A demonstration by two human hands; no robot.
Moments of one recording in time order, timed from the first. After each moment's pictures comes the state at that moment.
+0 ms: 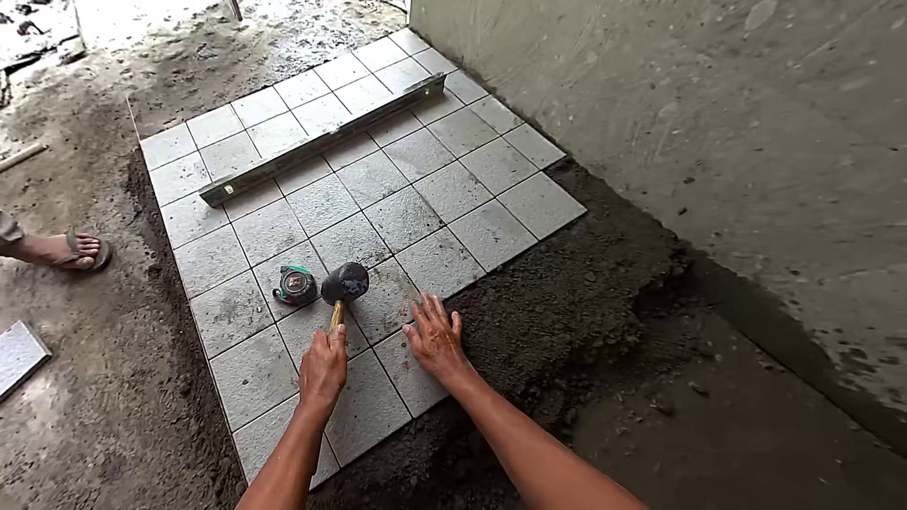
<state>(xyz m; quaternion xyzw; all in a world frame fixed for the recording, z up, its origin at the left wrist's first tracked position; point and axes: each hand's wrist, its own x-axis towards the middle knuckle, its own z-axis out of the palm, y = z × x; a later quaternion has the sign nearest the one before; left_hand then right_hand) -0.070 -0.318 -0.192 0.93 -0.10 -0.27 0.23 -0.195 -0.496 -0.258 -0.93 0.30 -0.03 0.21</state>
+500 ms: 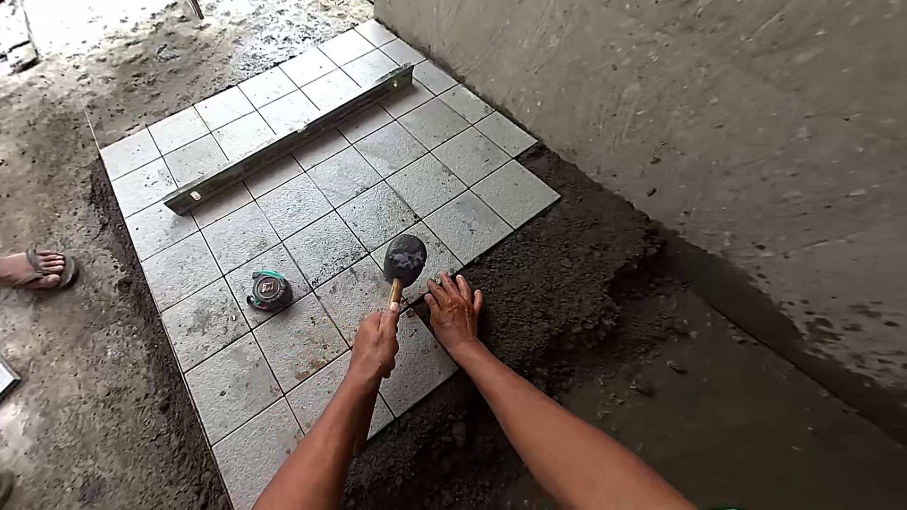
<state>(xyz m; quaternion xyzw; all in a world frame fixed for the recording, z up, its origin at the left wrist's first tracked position) -0.120 -0.416 -0.182 0.77 -0.11 -0.47 0.42 -0.212 -0.570 -0.269 -0.90 0.40 -0.07 0.18</state>
